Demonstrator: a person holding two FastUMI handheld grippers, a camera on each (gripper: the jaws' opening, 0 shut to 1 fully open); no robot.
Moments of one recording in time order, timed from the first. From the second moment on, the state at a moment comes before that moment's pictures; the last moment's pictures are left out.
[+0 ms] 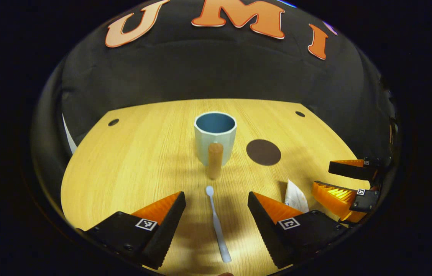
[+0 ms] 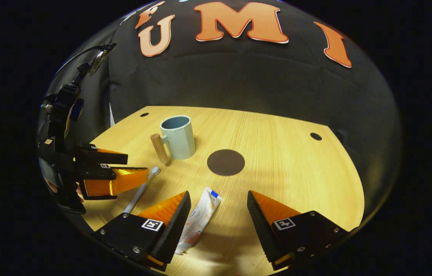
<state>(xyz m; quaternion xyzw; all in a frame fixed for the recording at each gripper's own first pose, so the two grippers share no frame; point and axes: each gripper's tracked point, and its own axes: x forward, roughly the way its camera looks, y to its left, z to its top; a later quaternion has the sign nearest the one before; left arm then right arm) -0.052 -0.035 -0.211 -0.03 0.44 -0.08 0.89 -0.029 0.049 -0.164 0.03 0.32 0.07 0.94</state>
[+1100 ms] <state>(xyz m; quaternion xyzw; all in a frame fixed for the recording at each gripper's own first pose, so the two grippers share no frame) -0.081 -0.036 -0.268 -0.07 0.55 -0.02 0.83 -0.026 0.081 -0.225 0.06 0.39 0.09 0.91</state>
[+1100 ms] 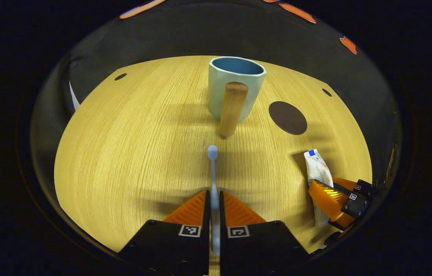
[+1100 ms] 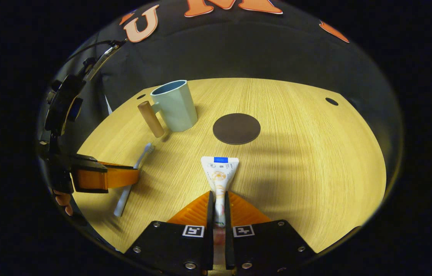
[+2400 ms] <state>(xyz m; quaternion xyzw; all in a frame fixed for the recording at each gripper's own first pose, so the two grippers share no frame) -0.049 -0.034 -0.244 -0.08 0.40 -0.05 0.91 0.001 0.040 -0.146 0.04 0.23 0.06 0.97</state>
